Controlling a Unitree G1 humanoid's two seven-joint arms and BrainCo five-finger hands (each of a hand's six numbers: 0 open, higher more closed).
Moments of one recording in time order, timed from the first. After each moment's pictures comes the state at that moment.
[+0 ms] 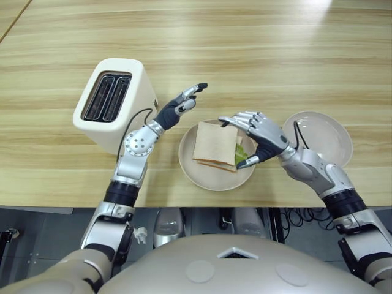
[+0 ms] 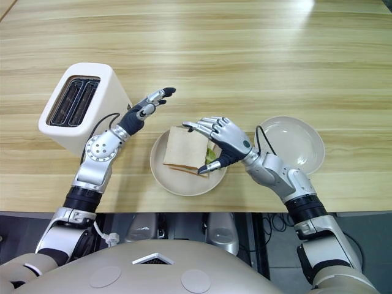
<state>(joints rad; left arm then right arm) -0.20 0.26 -0.14 0.15 0.07 -0.27 -0.40 -0.16 -0.59 0.28 0.20 -0.72 -0.91 -0.33</state>
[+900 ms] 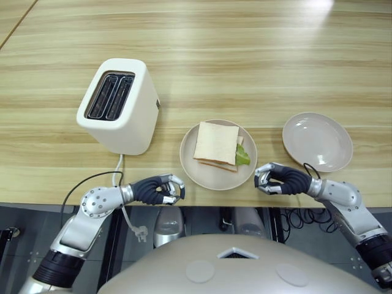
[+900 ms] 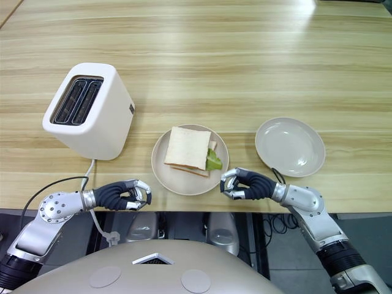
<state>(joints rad) 0.37 0.70 -0.20 -0.29 -0.03 -0.12 -0.80 0.22 -0.82 0.32 0.05 0.38 -0.44 0.84</state>
